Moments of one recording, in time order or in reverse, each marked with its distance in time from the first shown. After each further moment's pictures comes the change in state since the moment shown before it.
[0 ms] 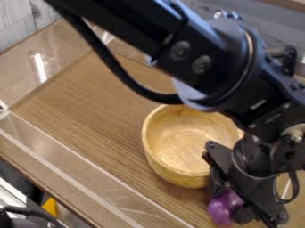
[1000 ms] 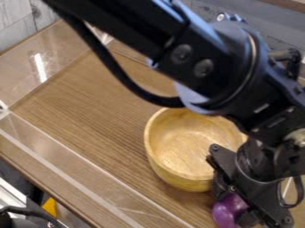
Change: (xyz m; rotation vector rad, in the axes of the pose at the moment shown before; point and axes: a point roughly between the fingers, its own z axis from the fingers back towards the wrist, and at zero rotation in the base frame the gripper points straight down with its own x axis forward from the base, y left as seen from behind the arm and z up) arm 0.000 -0.007 0.001 -0.014 -0.010 -0.011
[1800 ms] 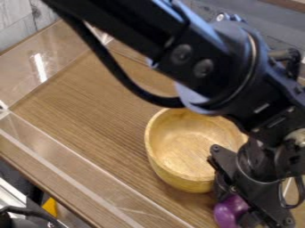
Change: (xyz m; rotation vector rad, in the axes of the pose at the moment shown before) arm 0.001 -0.001 0.000 -0.009 -0.009 -0.005
